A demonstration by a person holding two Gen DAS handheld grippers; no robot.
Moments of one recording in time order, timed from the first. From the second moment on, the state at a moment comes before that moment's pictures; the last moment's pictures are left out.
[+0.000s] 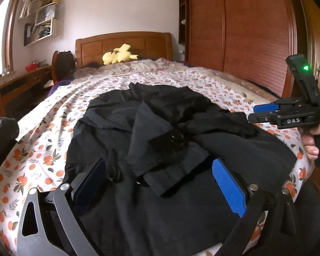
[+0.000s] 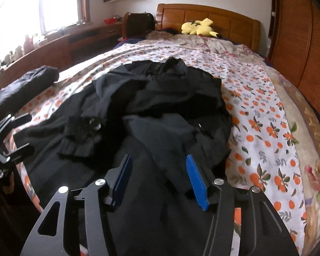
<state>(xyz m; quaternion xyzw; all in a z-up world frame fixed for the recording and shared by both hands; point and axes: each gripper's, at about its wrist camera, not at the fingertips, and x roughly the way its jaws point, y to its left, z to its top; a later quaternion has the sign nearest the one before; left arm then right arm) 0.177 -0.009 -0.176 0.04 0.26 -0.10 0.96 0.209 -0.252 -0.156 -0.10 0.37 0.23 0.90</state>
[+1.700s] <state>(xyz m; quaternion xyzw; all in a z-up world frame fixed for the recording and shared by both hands) 0.197 -0.005 -0.083 0.03 0.28 -0.07 0.96 0.196 -0.290 -0.163 -0.06 0.35 0.25 0.90</state>
